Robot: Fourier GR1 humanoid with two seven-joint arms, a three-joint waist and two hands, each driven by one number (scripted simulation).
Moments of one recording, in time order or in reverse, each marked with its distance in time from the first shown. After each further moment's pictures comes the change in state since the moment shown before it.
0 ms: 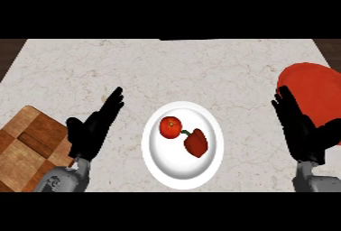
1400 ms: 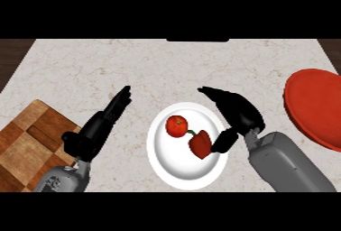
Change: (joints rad) left arm -0.006 -0.004 -0.001 -0.027 -0.041 -0.140 -0.122; right arm -0.419 -0.106 0.492 0.071 0.641 0.352 0.356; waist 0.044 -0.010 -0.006
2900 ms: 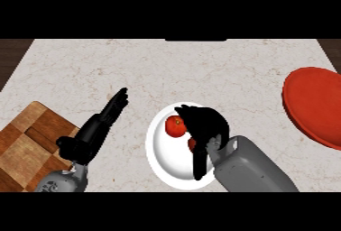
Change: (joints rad) left arm 0.043 -0.038 0.053 -0.025 -0.048 -0.051 -0.004; right arm -0.087 0.198 0.080 -0.054 -0.077 0.376 0.469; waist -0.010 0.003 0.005
